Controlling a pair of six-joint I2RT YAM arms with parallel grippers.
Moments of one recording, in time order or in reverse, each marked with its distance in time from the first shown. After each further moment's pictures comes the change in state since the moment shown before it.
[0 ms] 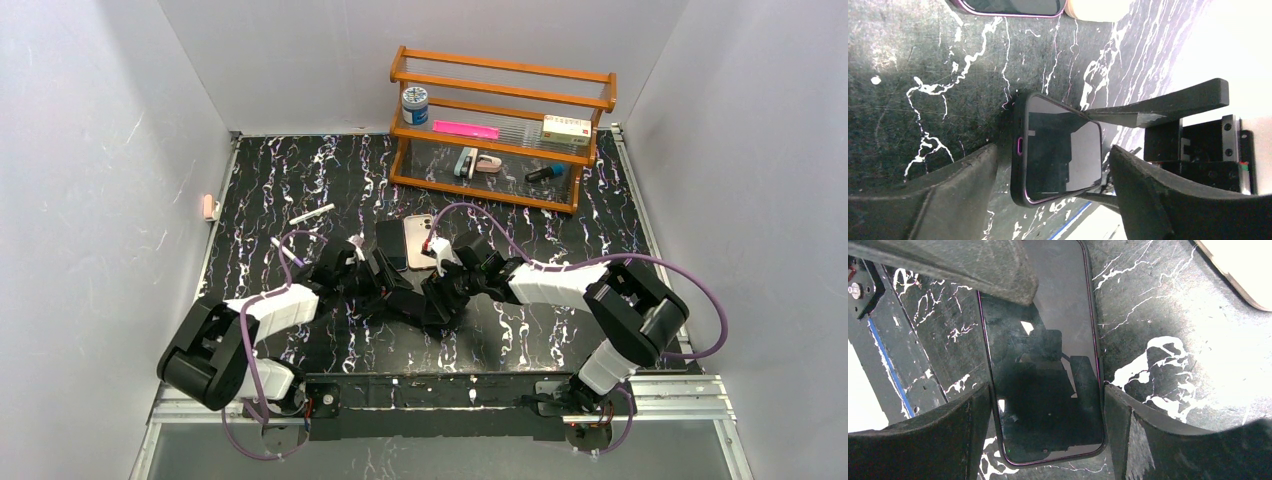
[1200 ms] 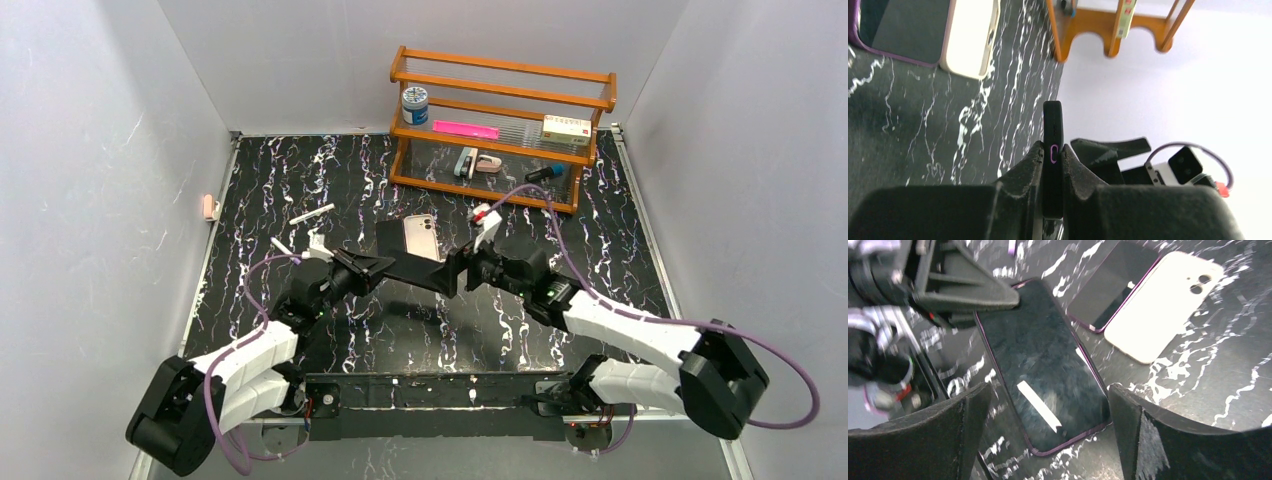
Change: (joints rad) left arm -0.009 -0.317 -0.227 0.438 -0.205 -0.508; right arm 0.005 -0.433 -0.145 0.193 0.278 0.185
